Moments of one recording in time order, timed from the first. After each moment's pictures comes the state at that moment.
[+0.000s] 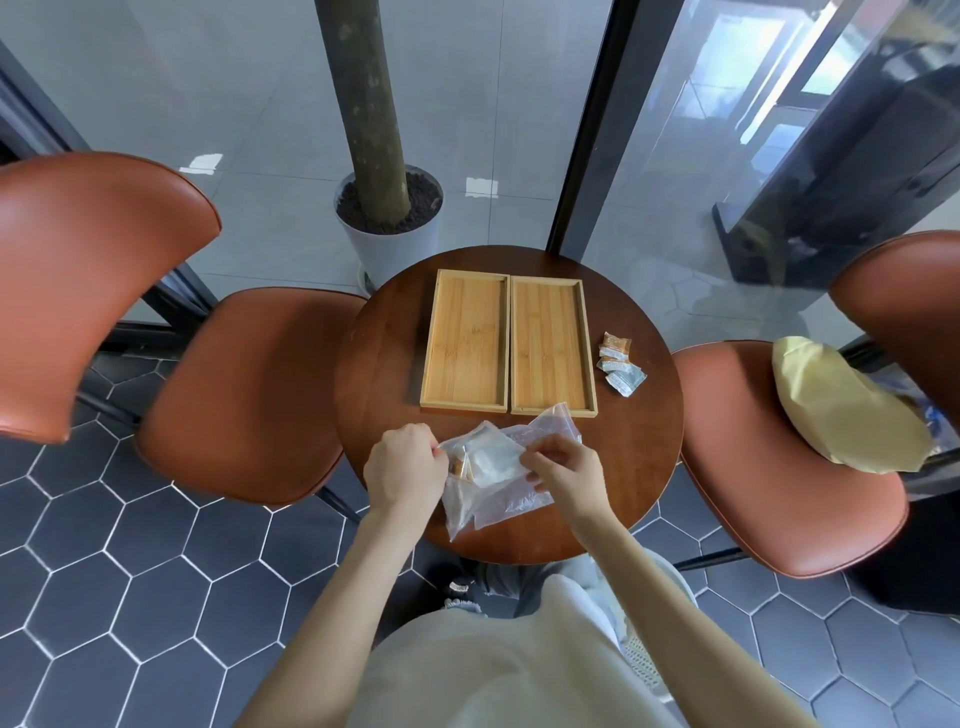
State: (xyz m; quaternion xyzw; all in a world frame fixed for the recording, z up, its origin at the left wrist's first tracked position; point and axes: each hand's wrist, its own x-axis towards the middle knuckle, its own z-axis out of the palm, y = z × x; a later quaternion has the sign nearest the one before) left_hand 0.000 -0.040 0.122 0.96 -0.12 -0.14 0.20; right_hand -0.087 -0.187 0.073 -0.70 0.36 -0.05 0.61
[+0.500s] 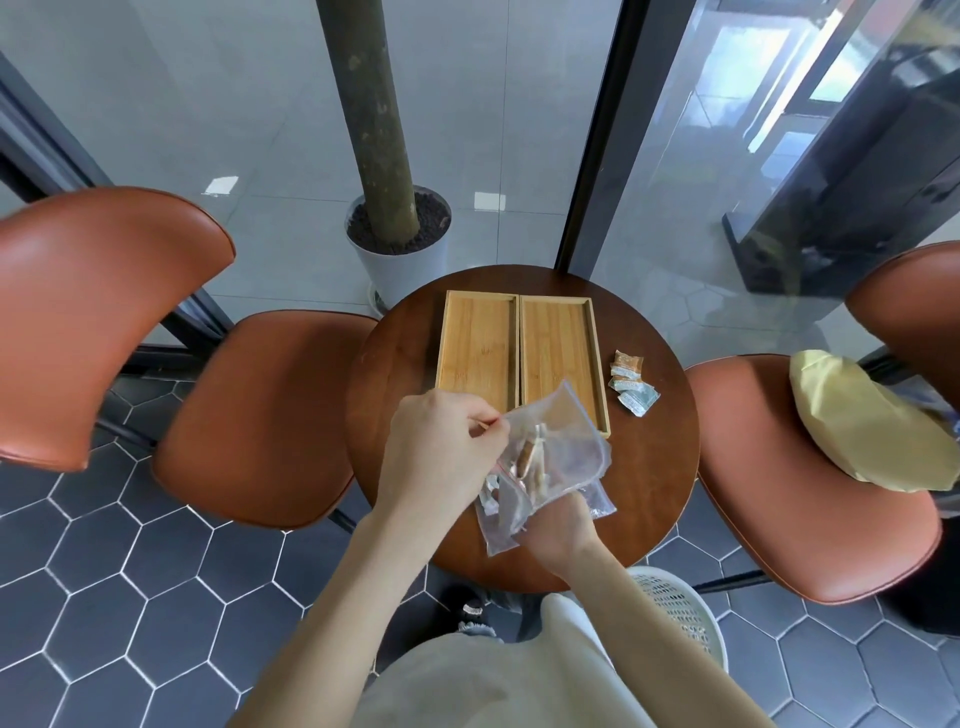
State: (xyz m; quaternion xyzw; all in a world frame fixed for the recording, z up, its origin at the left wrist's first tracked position) left_hand 0.002 -0.053 0.216 0.88 -0.26 -0.07 0.39; right_hand -0.074 -0.175 0.053 -0.23 0.42 0.04 0.88
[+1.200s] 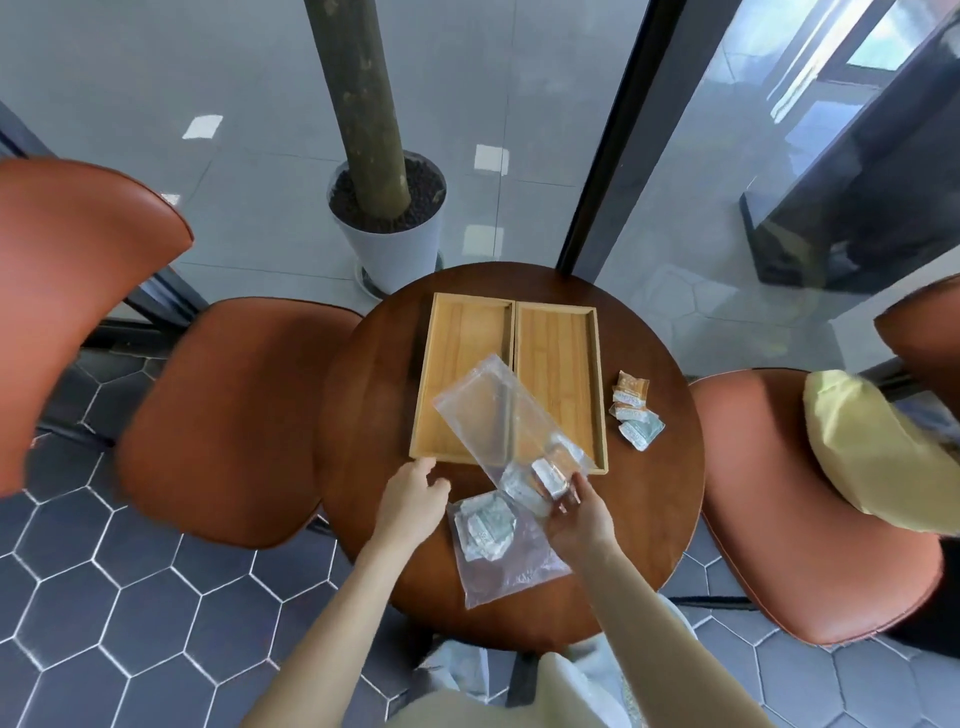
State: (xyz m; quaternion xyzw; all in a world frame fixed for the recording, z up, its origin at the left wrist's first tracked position) left_hand 0.075 -0.086 0.053 0.89 -0.06 -0.34 0.31; right_hand -0.017 -0.248 0.022 -0.13 0.60 -0.08 0.79
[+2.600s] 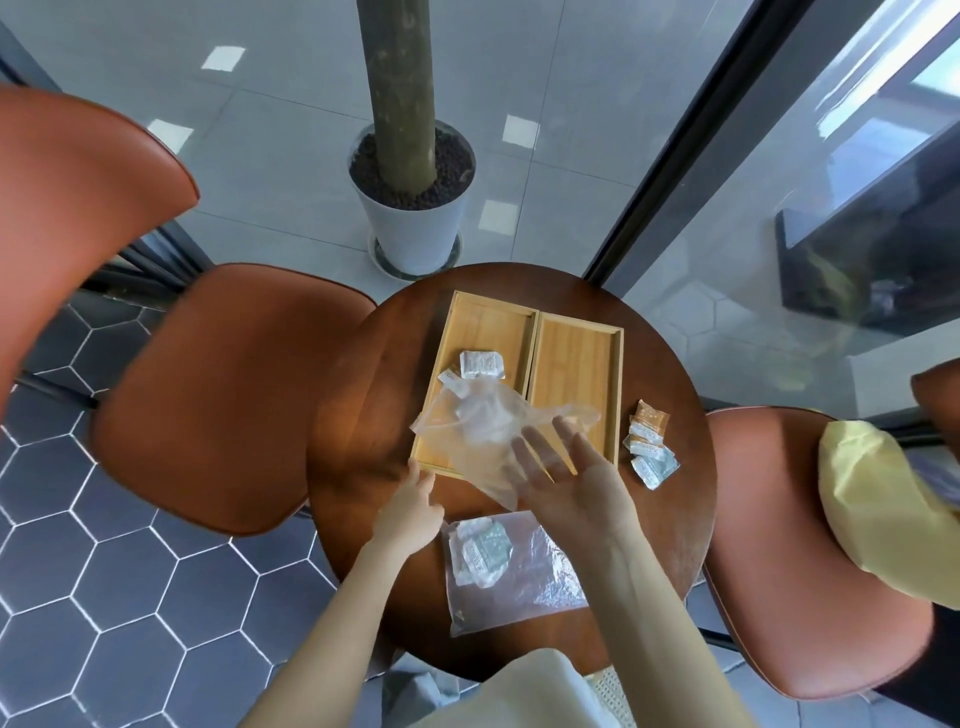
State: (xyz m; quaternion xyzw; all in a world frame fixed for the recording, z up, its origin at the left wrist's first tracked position) left_hand 0.102 -0.089 -0.012 0.88 -0.09 -0.42 0.21; right_hand 0.056 -0.245 0.119 -0.12 0.49 -0.04 0.86
